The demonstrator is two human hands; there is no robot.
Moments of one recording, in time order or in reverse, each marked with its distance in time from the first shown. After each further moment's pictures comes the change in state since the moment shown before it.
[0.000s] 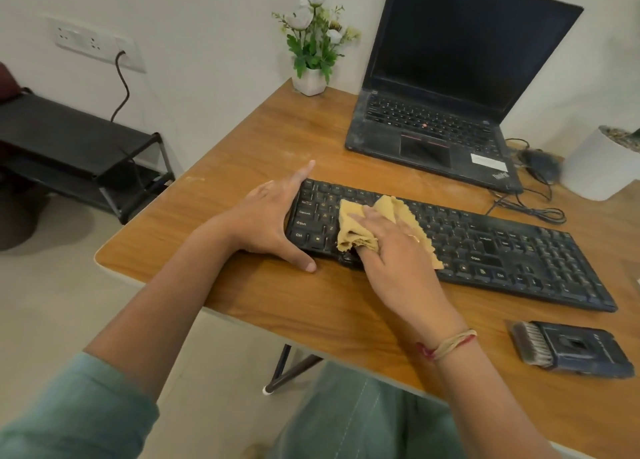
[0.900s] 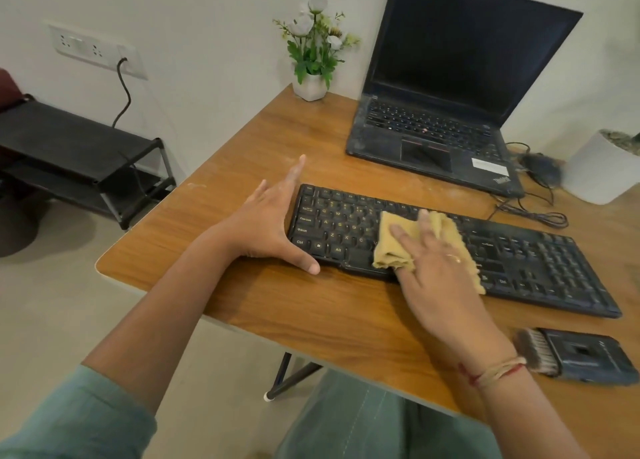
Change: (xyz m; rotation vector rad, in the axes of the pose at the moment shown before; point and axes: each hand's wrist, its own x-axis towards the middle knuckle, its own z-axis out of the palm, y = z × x) left_hand -0.004 0.006 -0.003 -0.113 0.028 -0.062; right_hand -0.018 0.029 -0.016 -0.211 -0.078 0.128
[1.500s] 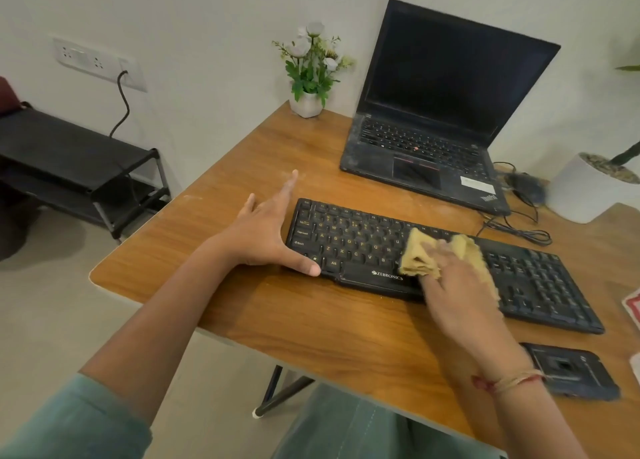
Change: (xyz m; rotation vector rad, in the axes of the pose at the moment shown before) left_hand 0.007 -0.004 0.002 0.022 0.024 -0.061; right_hand 0.001 0.026 -0.010 0.112 0.055 0.129
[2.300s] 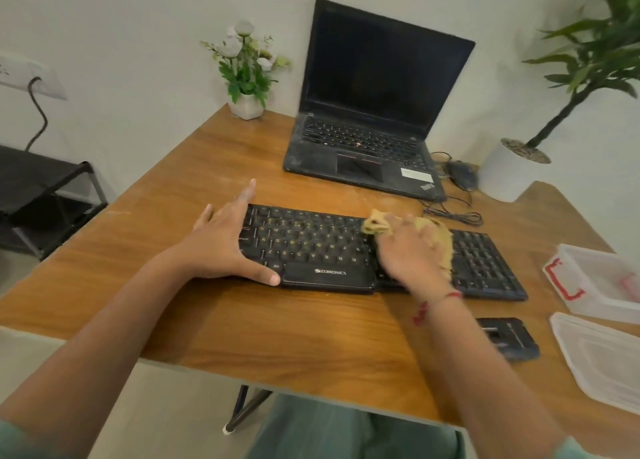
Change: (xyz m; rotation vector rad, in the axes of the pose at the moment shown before) left_hand 0.014 0.012 0.015 0.030 0.002 0.051; right_hand 0.056 0.023 -0.010 -0.065 -0.005 0.295
